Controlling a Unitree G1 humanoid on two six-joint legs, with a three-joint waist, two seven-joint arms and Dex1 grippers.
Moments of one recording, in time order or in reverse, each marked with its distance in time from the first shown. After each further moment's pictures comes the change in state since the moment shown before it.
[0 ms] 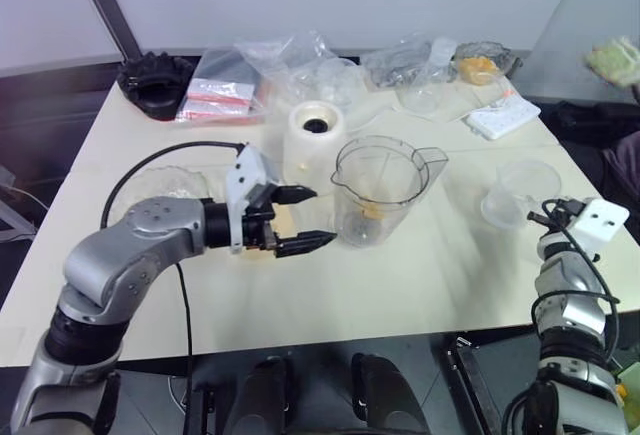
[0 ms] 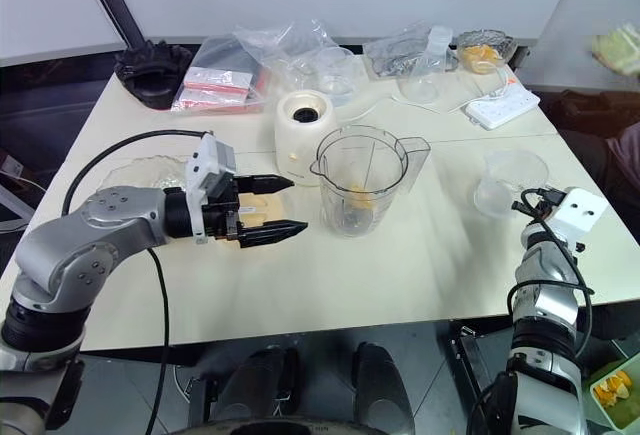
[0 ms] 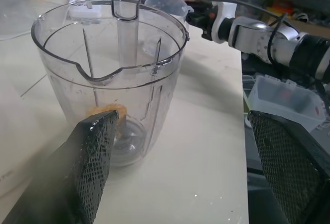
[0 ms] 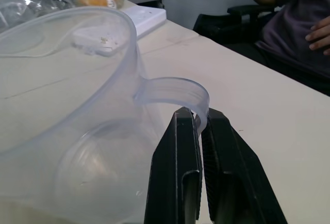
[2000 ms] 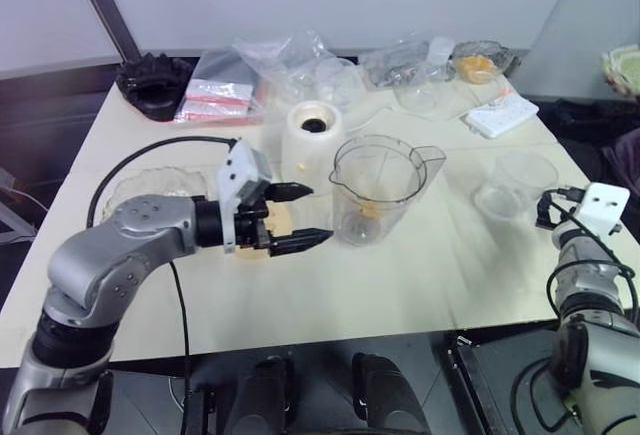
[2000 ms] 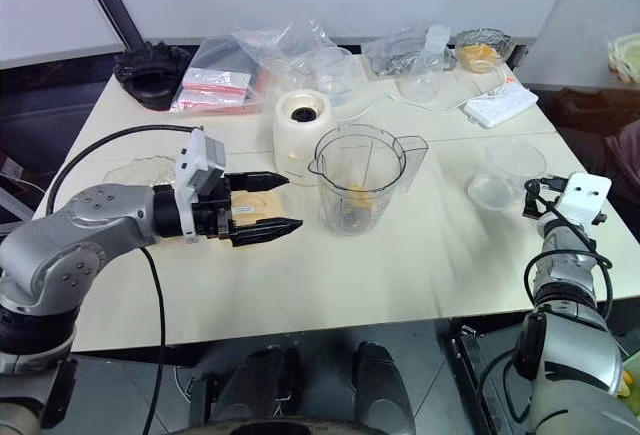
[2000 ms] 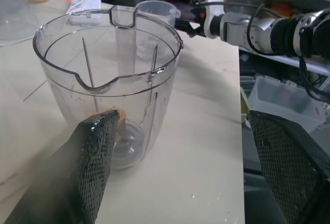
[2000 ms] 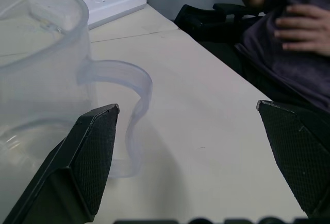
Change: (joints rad) left arm 0.002 0.035 0.054 -0.036 -0.048 0.031 0.011; right arm -0.264 -0.185 0.074 0.604 -0.159 -0.274 0.098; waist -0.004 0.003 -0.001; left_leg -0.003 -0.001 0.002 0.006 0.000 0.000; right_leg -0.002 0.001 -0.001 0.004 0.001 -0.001
